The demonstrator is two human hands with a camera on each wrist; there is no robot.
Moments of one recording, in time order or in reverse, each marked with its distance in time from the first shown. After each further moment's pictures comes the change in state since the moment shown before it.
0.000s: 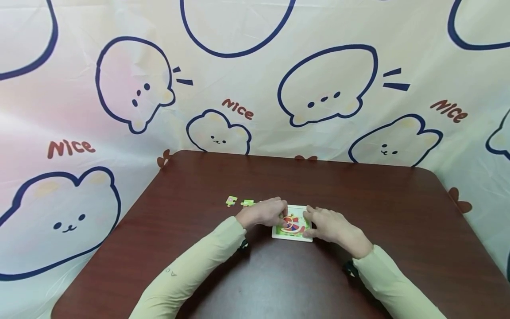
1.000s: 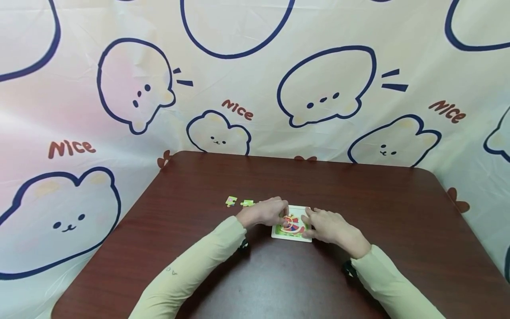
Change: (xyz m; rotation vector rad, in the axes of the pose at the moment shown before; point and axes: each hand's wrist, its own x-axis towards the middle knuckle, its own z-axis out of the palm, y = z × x) left_hand 0.003 0.000 0.001 -0.009 0.010 0.002; right_hand -0.003 -0.004 -0.001 -0.062 -0.046 -0.037
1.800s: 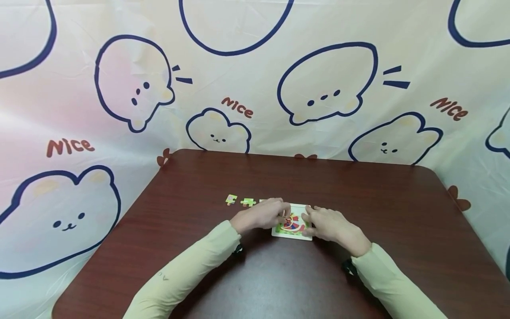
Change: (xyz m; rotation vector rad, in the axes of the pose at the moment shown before) left_hand -0.016 0.000 0.005 -0.002 0.117 0.108; right_hand 0.002 0.000 0.001 -0.005 0.014 0.005
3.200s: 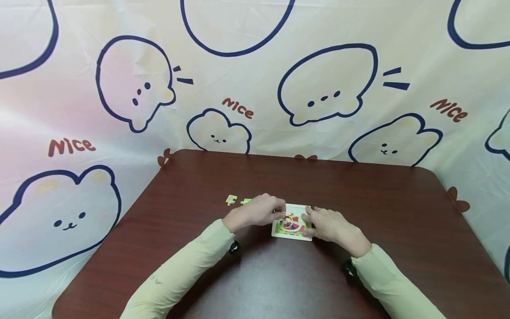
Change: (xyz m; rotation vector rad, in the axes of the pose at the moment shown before) left_hand -0.015 -0.002 -0.019 -0.048 0.042 -0.022; right_hand 0.000 0.001 0.001 0.034 0.007 0.013
